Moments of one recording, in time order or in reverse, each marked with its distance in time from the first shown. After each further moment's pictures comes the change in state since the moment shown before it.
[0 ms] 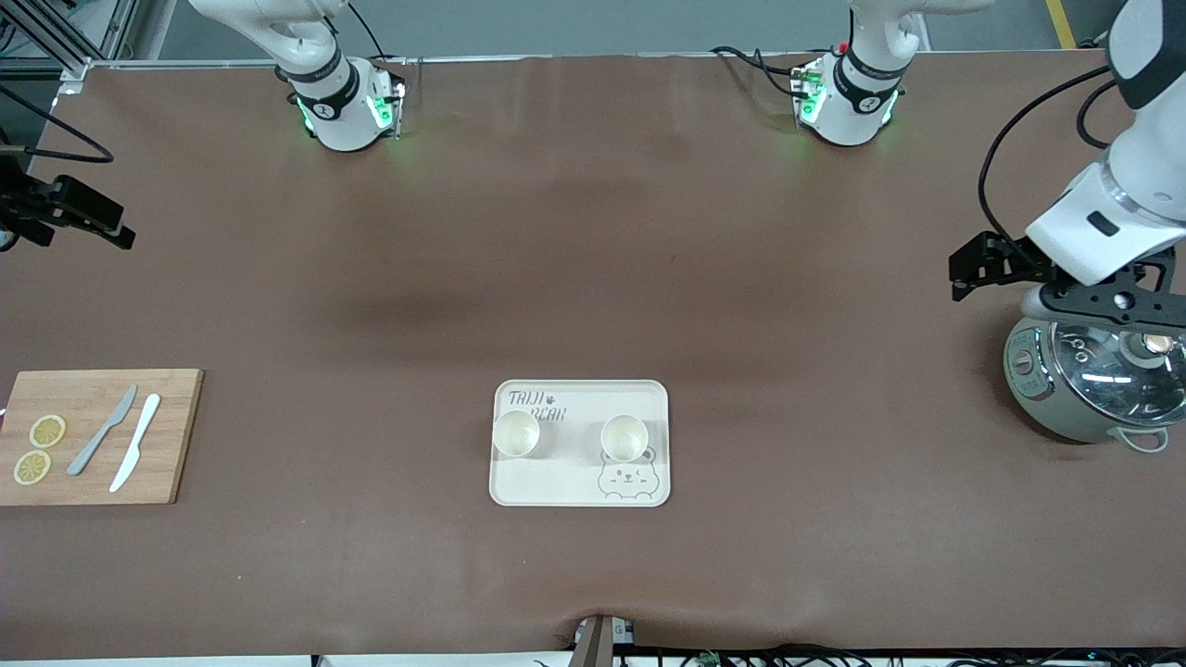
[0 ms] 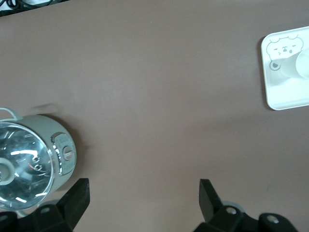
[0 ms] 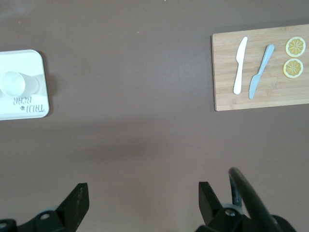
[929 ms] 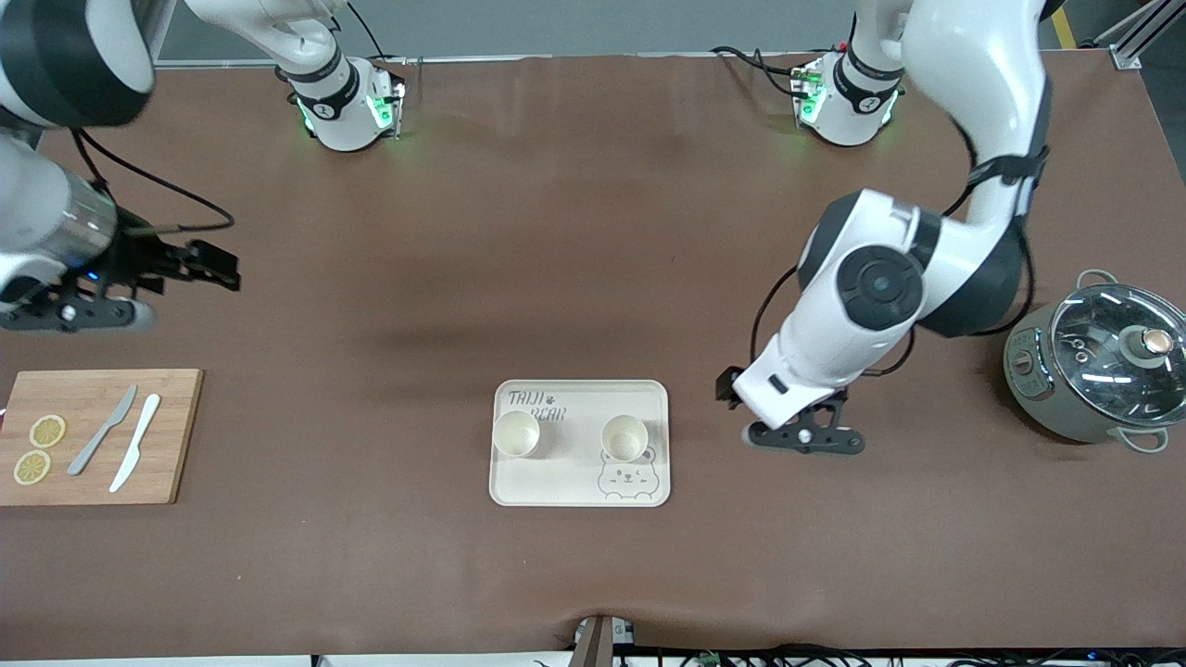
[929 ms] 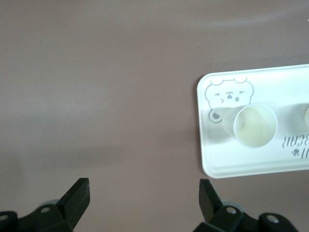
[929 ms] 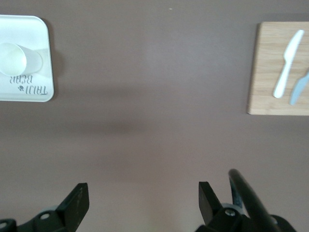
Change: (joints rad) left arm -0.264 0.491 -0.025 0.235 0.018 0.278 -0.359; right arm 0.135 0.169 0.007 -0.004 0.022 0.071 0.042
